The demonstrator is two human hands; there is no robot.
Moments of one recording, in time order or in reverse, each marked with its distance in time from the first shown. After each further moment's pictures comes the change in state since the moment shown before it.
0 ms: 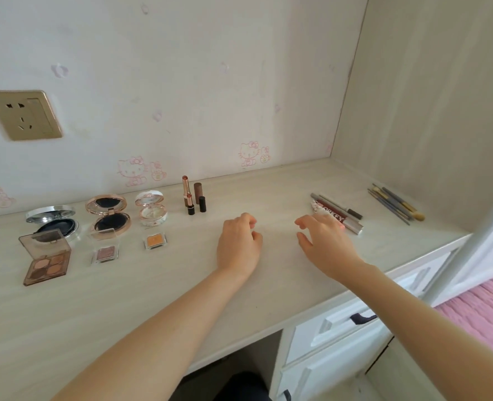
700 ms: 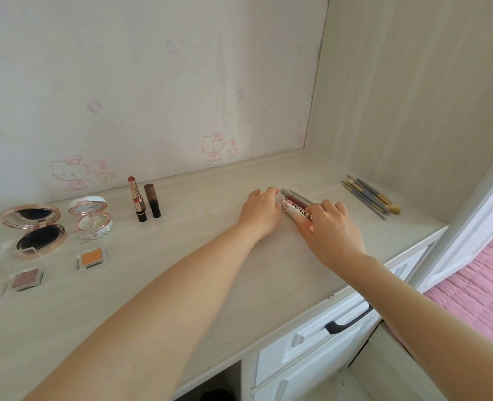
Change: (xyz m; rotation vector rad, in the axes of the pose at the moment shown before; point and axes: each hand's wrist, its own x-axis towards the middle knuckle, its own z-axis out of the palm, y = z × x) left_hand 0.094 0.064 0.102 0.058 -0.374 0.093; right_hand 0.007 0.053 -0.020 -0.098 0.126 0.081
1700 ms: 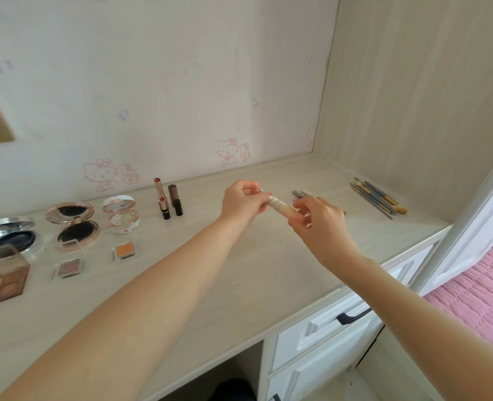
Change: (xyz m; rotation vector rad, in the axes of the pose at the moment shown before) left_hand -0.056 -0.006 -0.067 -0.985 0.218 -0.285; right_hand -0.003 -0.039 -0.006 0.416 0.047 0.083
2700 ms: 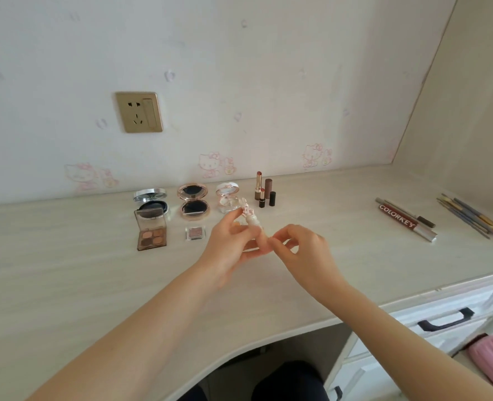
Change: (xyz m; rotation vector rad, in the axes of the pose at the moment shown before) left_hand -0.131 0.008 -0.202 -0.157 -0.041 -0.044; right_hand -0.077 -0.172 0.078 0.327 -0.277 -0.022
